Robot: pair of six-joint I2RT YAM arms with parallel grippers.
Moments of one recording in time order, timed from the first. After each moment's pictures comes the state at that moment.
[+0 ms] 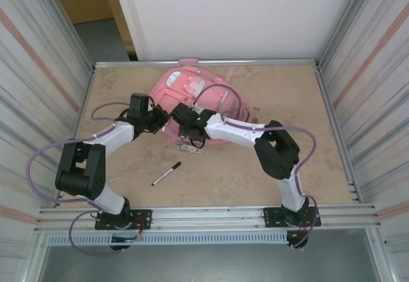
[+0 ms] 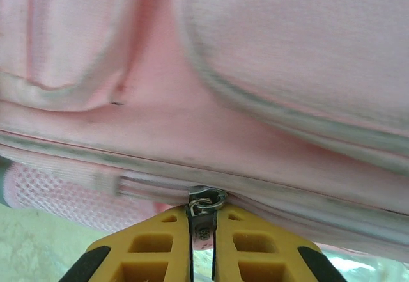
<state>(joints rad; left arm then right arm) -0.22 1.55 0.86 -0.09 0.34 -0.92 0.94 2.00 1.55 -0.63 0.23 1.12</state>
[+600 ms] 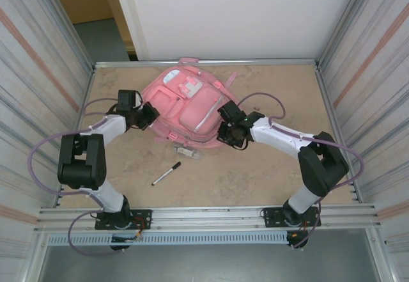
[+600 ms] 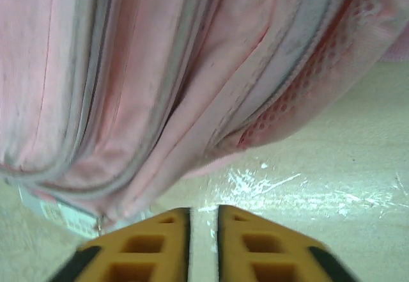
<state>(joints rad) -0.07 1.64 0.95 -0.17 0.41 -0.76 0.70 1.62 1.09 -0.58 -0.05 0.99</state>
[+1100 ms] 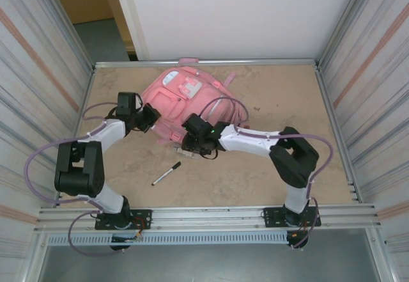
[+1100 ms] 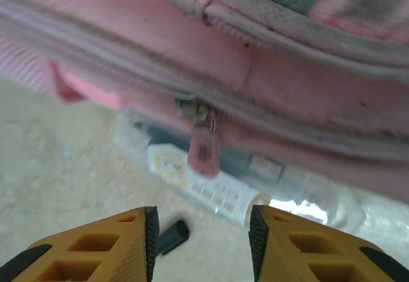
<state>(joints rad) -0.10 1.56 0.87 -0.14 0.43 -0.87 0.97 1.87 1.29 -0.45 0.03 1.09</state>
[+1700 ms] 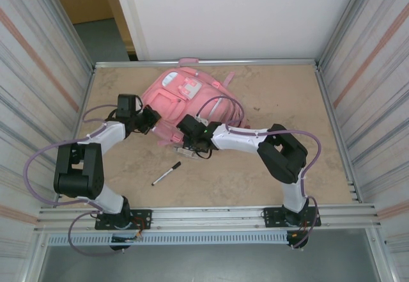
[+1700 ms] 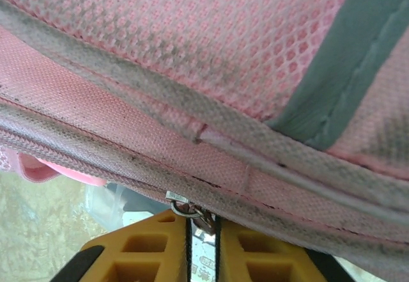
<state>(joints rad) -0.10 1.54 0.85 -0.12 0.44 -0.89 0.97 1.95 1.33 -0.44 0.14 1.09</state>
